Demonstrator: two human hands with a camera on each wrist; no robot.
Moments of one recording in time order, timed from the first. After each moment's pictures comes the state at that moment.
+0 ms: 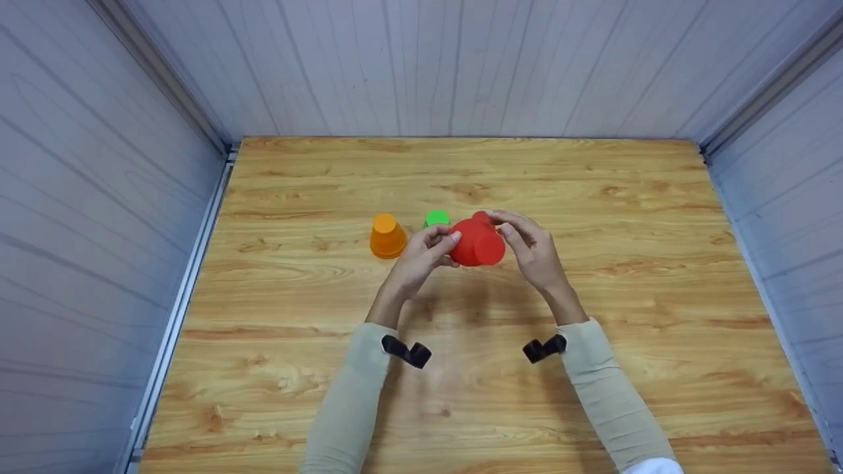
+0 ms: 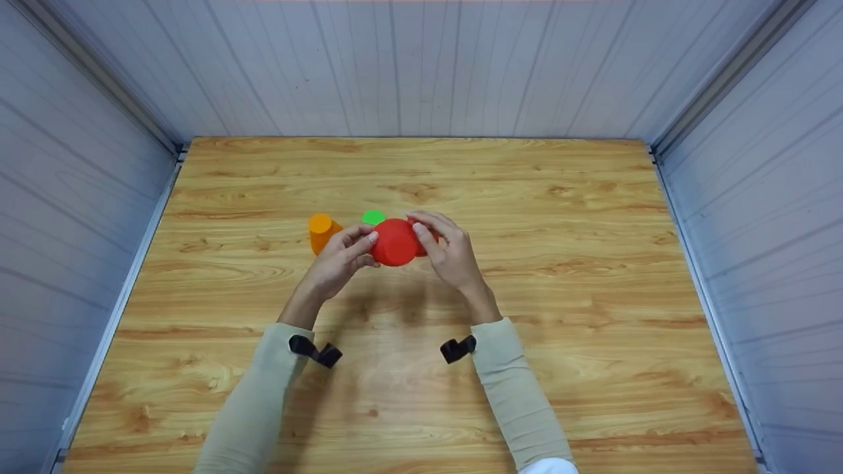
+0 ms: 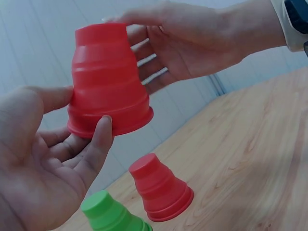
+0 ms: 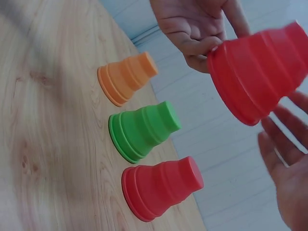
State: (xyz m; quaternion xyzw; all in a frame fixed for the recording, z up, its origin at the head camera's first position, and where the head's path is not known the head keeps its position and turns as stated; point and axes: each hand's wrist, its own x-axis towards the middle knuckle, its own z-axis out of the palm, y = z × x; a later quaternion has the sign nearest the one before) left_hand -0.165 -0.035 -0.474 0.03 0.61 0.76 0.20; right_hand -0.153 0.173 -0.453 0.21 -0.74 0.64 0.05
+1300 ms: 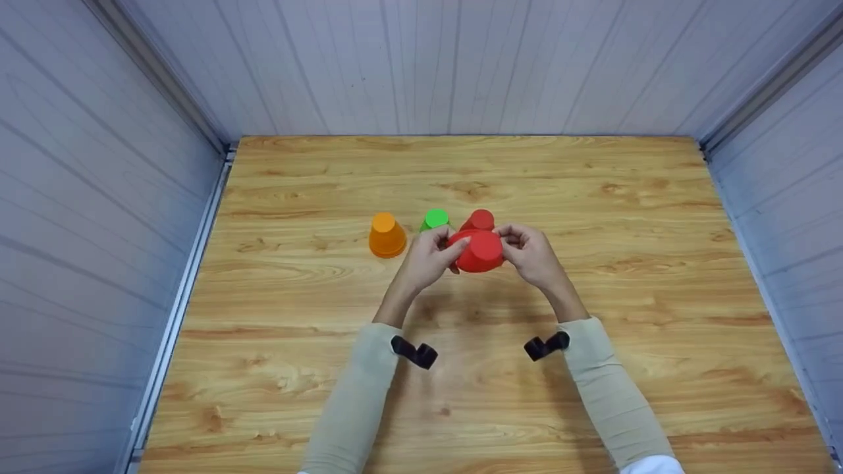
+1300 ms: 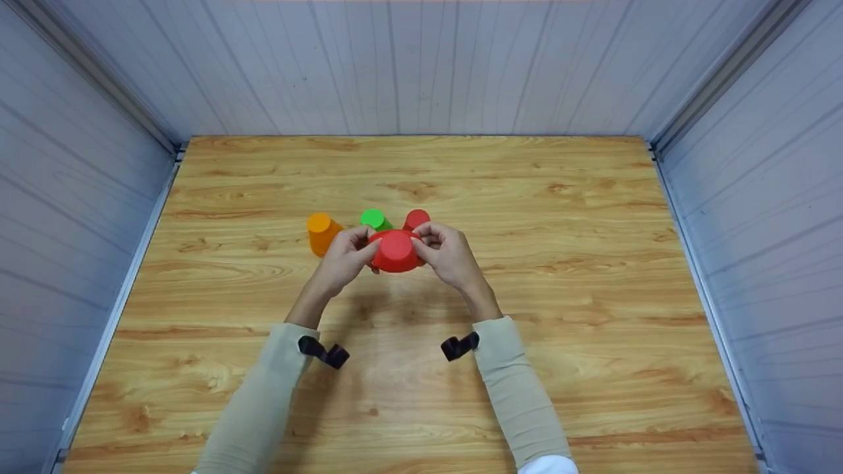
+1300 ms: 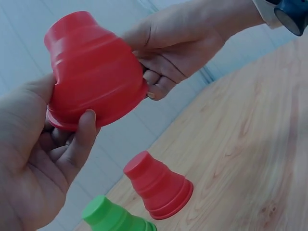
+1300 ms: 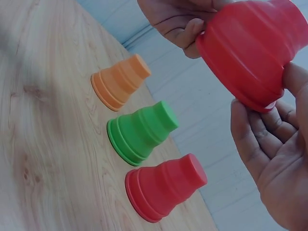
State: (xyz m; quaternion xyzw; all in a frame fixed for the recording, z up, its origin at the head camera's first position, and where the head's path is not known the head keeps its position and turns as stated) left_hand -0.166 -0.028 -0.477 0.11 0.74 0.65 0.14; right_hand -0.164 0.183 -0.475 0.09 -0.77 0.63 -0.08
